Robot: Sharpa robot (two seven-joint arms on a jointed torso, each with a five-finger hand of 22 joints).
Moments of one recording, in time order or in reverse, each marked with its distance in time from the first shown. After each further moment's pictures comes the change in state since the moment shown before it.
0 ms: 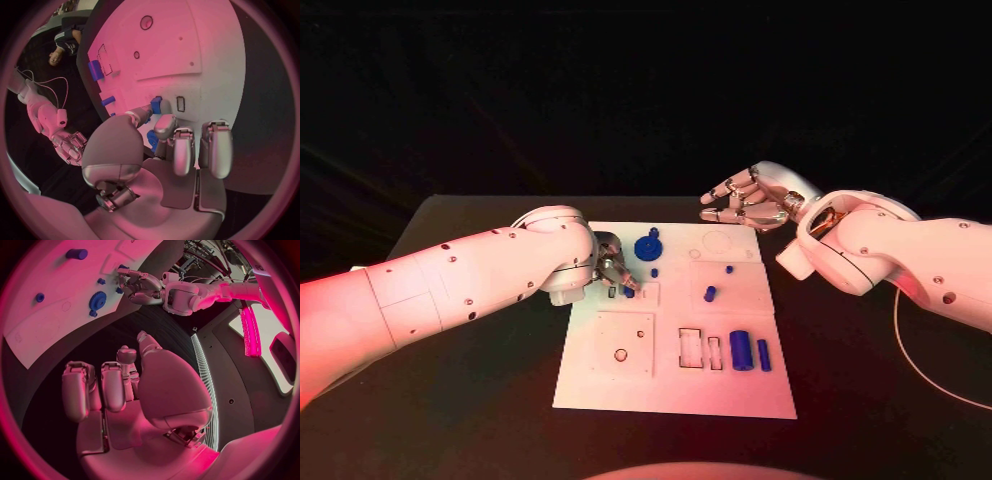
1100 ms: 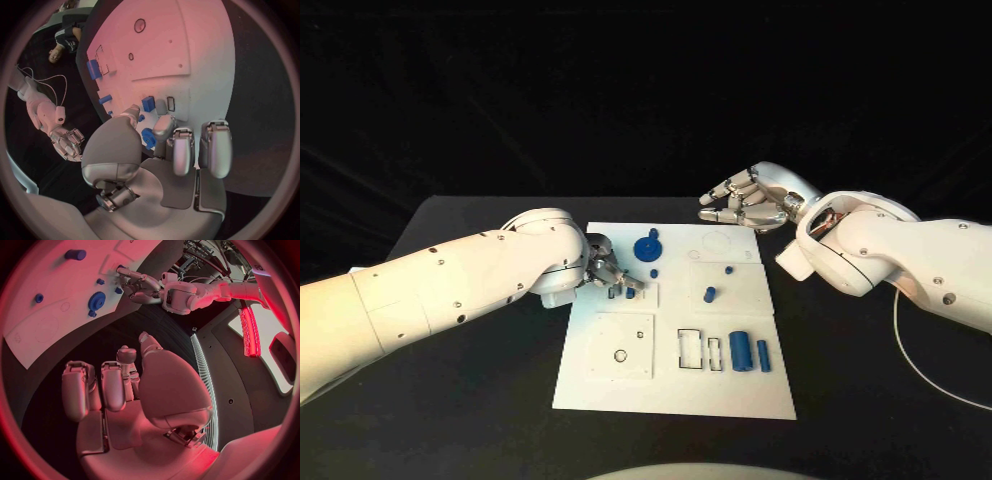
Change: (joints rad) left arm -0.008 -0.036 0.009 0.012 0.009 -0.011 0.003; left_hand -0.115 -0.013 -0.425 0.172 -0.091 0.031 -0.014 0.002 0.008 0.014 -0.007 0.015 0.015 0.000 -0.007 0.000 0.000 0.000 -0.003 -0.011 0.000 0.000; right arm 0.000 -0.003 0.000 0.004 0.001 -0.001 0.004; right_hand -0.016 0.005 -0.024 0.024 0.012 0.000 0.000 0.000 0.000 -0.004 -0.004 -0.004 -0.005 0.000 0.000 -0.012 0.001 0.000 -0.004 0.004 -0.004 0.000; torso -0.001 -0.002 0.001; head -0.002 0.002
